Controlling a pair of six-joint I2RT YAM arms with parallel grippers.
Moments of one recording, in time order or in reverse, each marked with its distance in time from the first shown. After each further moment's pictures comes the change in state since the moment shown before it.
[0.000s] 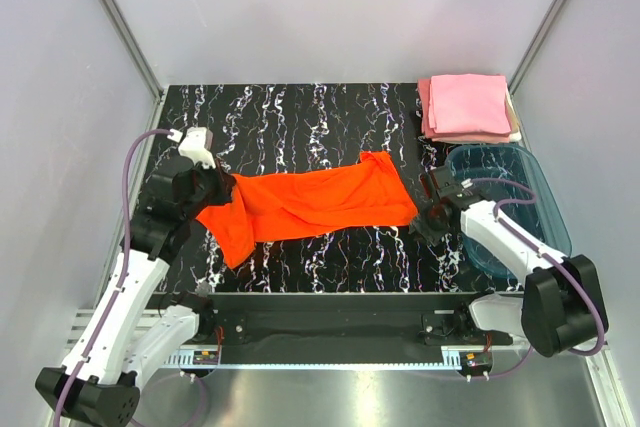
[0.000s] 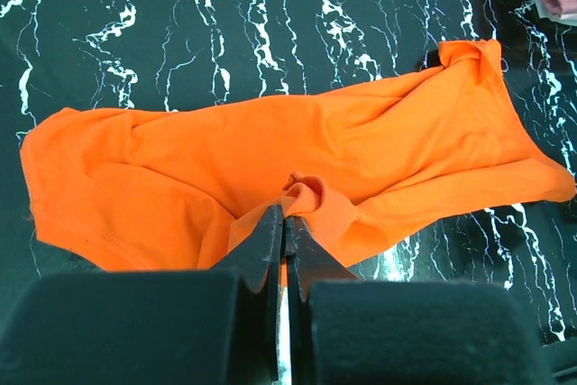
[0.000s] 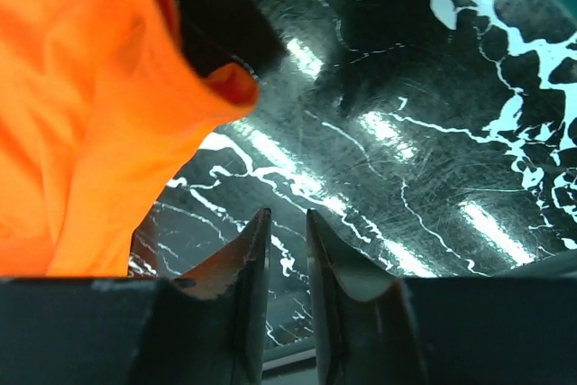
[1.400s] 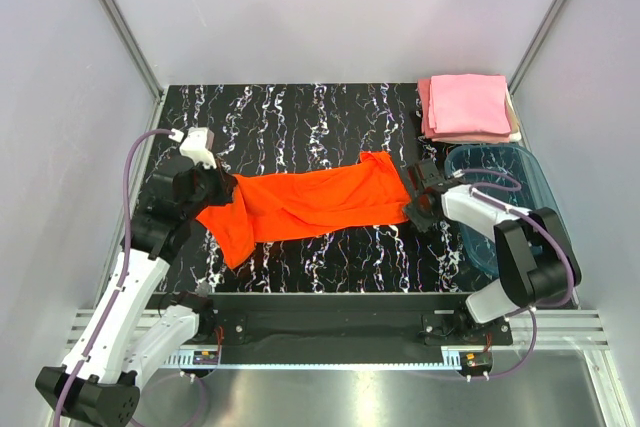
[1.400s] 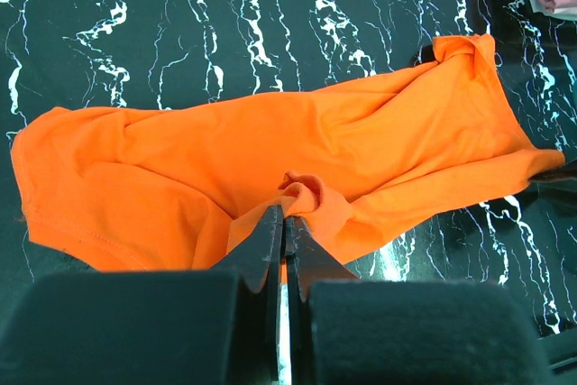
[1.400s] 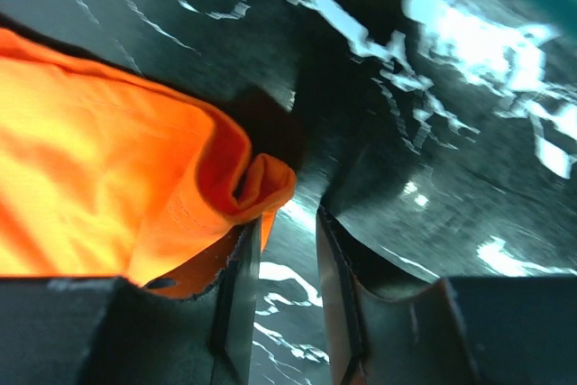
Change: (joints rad) left arm 0.000 0.003 0.000 0.000 0.018 -0.001; right arm 0.000 0.265 0.029 0.239 0.127 0.043
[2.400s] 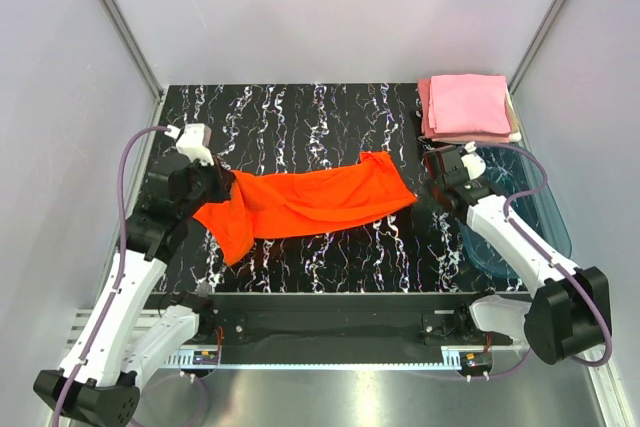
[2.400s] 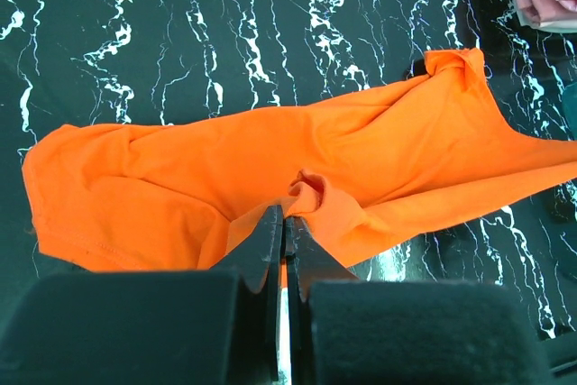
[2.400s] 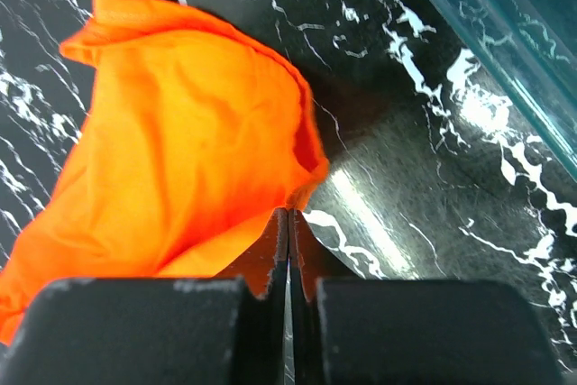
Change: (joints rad) left arm 0.000 0.001 0.042 -0.011 -0.003 0.012; right arm 0.001 -0.299 0.095 -0.090 0.057 -0.234
